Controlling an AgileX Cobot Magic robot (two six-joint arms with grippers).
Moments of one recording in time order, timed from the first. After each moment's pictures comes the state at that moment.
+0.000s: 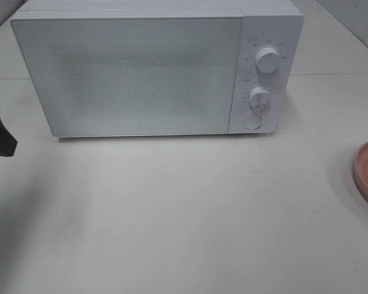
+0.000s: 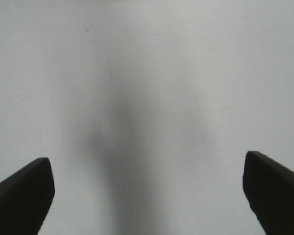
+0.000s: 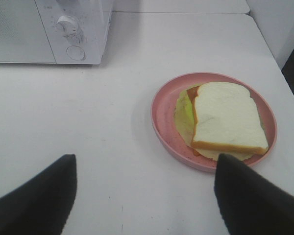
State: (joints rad) left arm -0.12 1.26 -0.78 -0.26 0.73 0.19; right arm 0.09 0.00 -0.51 -0.10 1.04 0.09
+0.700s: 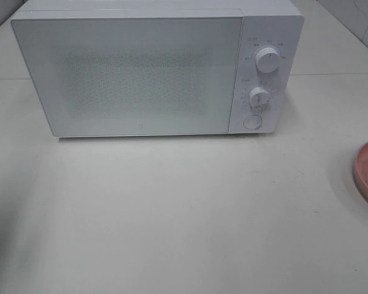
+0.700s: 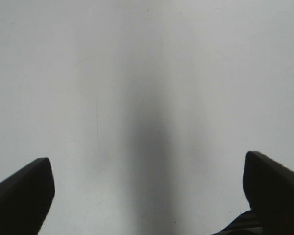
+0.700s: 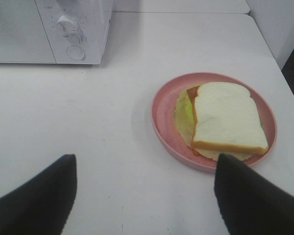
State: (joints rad) left arm 0.06 0.90 -0.67 -0.20 0.89 0.19; right arm 0.09 0.00 -0.51 -0.10 1.04 0.09
